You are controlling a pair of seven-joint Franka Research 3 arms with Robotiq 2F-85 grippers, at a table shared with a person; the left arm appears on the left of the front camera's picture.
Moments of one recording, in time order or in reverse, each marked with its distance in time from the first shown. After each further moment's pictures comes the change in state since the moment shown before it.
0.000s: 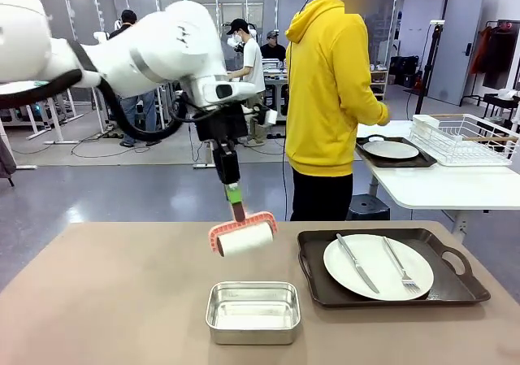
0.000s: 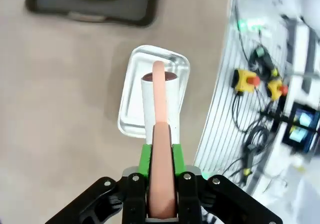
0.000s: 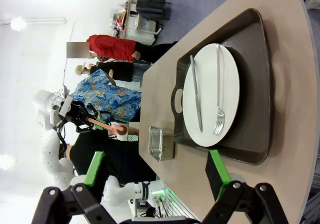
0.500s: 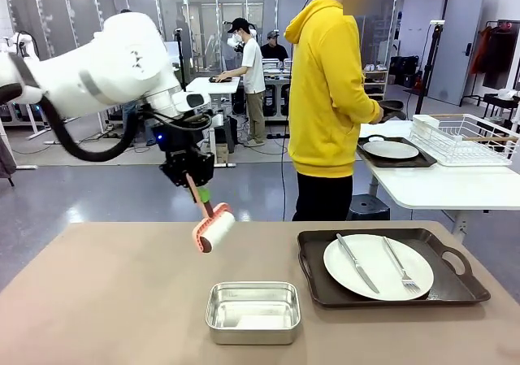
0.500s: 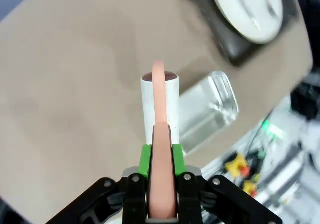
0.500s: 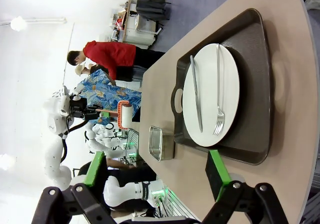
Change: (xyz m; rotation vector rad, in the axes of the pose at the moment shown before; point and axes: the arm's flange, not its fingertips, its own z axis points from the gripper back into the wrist) left arm -0.081 0.039 -0.001 0.152 -0.215 0.775; right arm 0.000 0.000 0.000 0.000 0.000 0.000
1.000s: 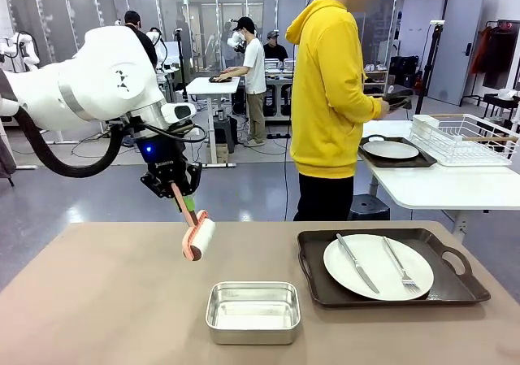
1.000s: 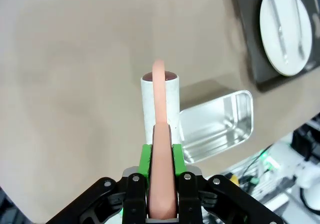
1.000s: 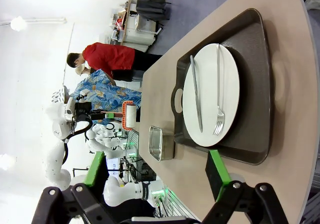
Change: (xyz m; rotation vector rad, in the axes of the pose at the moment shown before) left arm -0.022 0.007 -0.012 0.077 -0.011 0.150; right arm 0.000 0.000 0.000 0.000 0.000 0.000
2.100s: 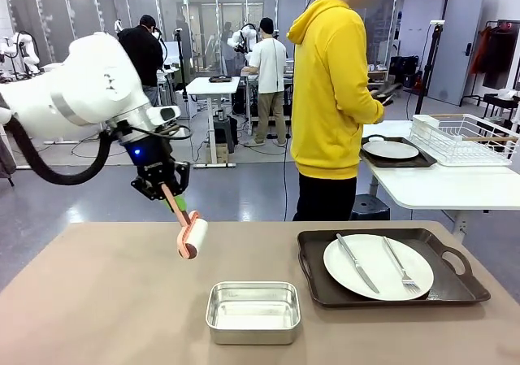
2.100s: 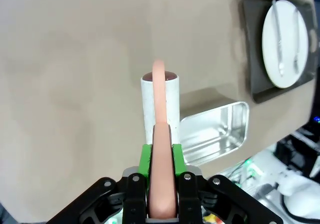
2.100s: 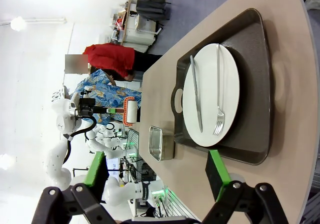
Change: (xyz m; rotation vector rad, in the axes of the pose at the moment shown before) left arm 0.012 0.056 -0.004 -0.108 -0.010 0.149; right arm 0.000 0.000 0.000 0.000 0.000 0.000
